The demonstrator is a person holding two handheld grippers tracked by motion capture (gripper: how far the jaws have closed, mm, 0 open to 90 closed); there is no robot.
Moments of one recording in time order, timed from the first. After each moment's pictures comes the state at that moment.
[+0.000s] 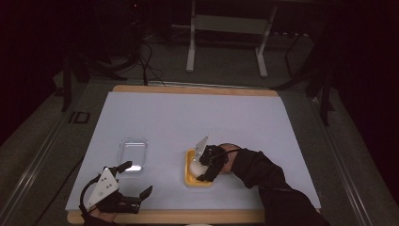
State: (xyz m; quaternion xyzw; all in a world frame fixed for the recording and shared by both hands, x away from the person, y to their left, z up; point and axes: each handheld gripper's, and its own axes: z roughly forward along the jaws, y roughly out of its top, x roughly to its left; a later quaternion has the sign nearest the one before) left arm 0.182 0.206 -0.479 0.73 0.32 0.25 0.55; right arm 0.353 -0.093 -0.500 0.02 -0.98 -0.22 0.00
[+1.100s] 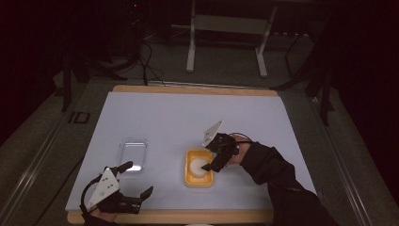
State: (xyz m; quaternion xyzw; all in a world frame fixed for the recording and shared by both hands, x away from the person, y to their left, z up) left arm 0.183 0.204 -0.480 0.73 0.31 0.25 0.55; right arm 0.362 -0.117 -0.449 -0.04 -0.96 -0.26 -0.01
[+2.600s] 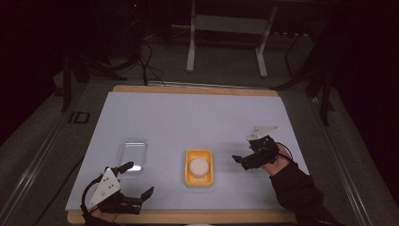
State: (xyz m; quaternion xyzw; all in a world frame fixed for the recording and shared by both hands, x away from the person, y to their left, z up) left arm 0.182 0.203 -0.480 0.74 0.31 0.25 0.55; right arm 0.331 -0.227 -0.432 -0.27 -0.89 -0.33 -0.15
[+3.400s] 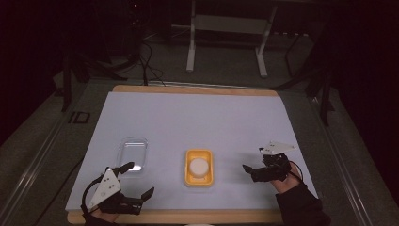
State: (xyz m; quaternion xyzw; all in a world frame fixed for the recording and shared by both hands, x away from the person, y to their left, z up) left arm 0.182 0.202 -0.480 0.74 0.31 0.24 0.55; right arm 0.293 -0.262 -0.460 -0.34 -0.85 -0.35 -0.19
